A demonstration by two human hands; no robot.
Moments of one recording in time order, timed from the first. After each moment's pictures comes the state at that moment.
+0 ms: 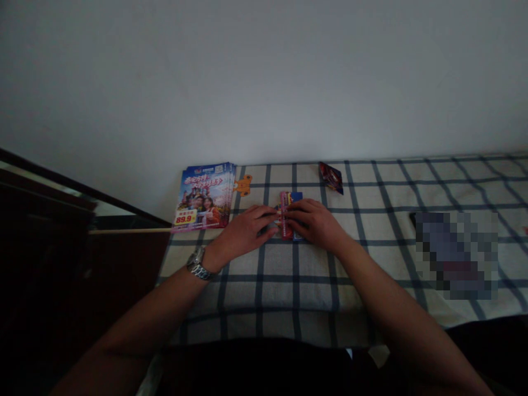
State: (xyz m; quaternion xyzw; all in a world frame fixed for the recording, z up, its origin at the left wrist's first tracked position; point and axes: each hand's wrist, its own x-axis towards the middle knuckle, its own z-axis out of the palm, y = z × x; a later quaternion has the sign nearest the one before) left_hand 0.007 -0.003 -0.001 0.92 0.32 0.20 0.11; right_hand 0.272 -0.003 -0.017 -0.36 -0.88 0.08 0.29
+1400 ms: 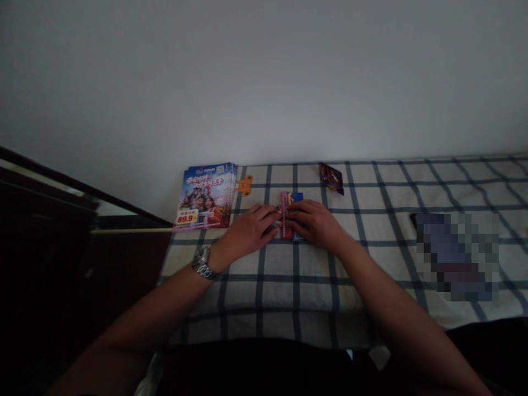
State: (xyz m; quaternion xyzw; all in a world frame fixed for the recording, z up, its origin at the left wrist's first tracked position) left_hand 0.014 -0.005 0.002 0.93 0.33 0.17 0.05; right_hand 0.272 -0.004 -0.013 -0.36 -0.89 0.08 0.28
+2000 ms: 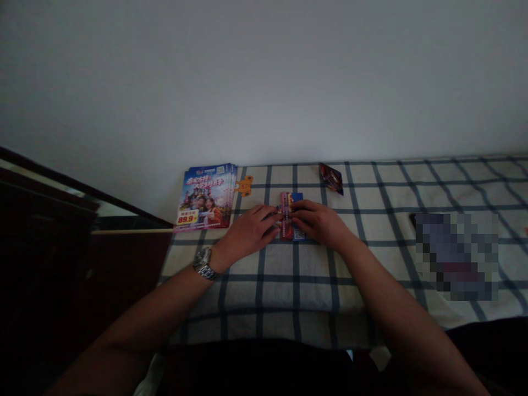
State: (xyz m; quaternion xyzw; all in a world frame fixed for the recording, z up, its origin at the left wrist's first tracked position) left_hand 0.015 -0.006 0.001 0.93 0.33 0.16 0.02; right_hand 0.281 -0.005 -0.015 -0.38 -0.87 0.12 0.29
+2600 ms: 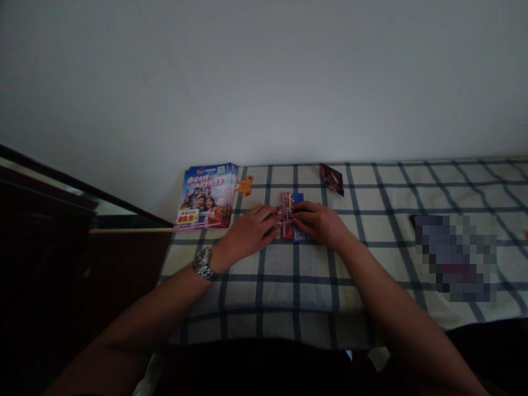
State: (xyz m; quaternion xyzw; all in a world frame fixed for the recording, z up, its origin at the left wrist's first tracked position) left_hand 0.016 -0.007 0.003 0.93 0.32 0.16 0.01; right_hand 0.281 -0.004 -0.013 -0.37 -0.87 0.12 0.29
